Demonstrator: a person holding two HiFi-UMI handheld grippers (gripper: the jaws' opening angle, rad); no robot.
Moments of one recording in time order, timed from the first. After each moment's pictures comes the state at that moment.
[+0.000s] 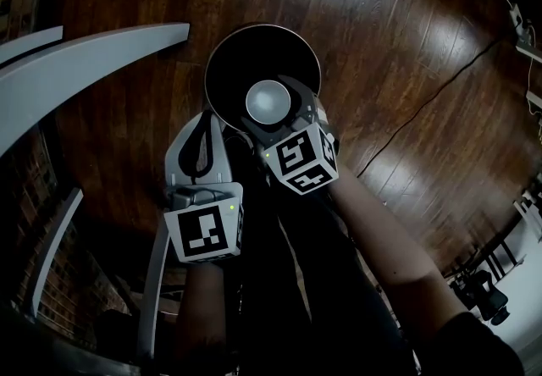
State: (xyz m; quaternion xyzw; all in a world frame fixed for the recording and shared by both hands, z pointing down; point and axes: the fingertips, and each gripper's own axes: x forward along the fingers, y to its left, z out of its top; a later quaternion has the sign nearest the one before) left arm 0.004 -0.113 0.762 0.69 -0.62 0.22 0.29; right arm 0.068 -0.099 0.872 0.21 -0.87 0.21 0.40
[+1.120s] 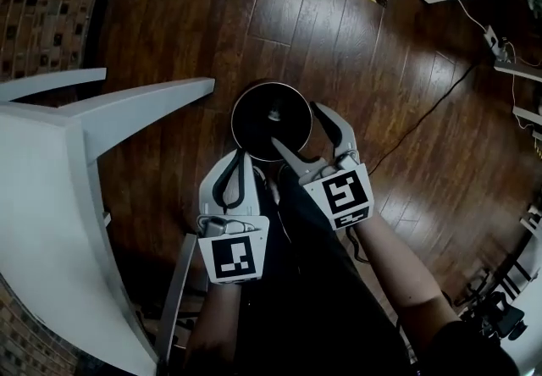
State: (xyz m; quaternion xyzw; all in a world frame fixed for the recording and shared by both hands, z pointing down) left arm 0.025 -0.138 0.630 0.75 -0.59 0.19 0.23; right arm 0.095 -0.182 0.680 0.34 -0.89 0.20 0.25
